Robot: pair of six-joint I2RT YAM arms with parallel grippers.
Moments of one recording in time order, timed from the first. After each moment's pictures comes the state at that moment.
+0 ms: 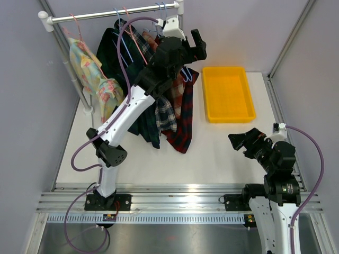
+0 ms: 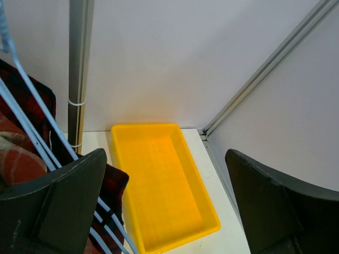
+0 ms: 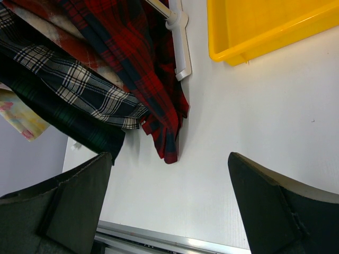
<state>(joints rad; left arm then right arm) -0.77 1.99 2.42 -0.42 -0.39 -0.45 -0.01 0.33 0.70 -0.66 -0.30 0.66</state>
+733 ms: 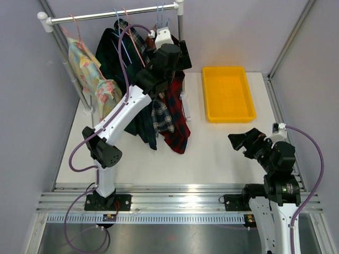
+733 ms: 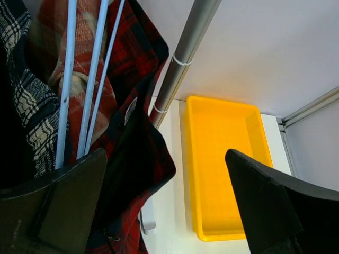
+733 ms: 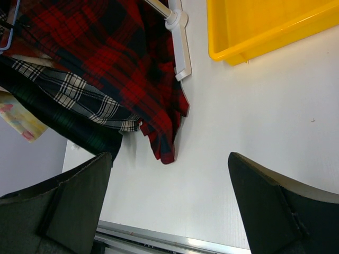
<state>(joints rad) -0.70 1.96 2.26 -0.57 -0.58 -0.50 -0.01 0.33 0.70 -0.66 -0.30 0.66</state>
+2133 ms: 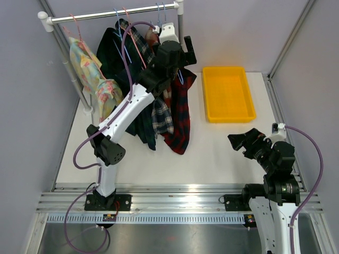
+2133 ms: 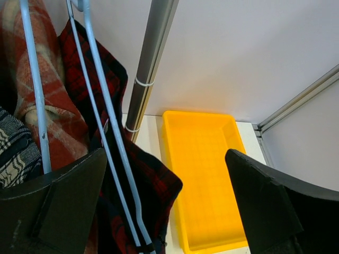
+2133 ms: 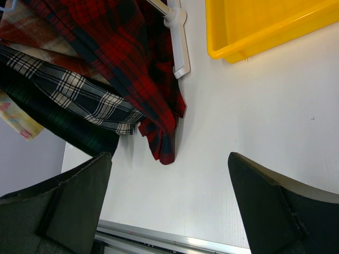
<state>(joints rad) -0.70 2.00 2.29 -0.44 -0.50 -0.44 -0.01 0.33 0.69 -0.66 -0.31 0.66</state>
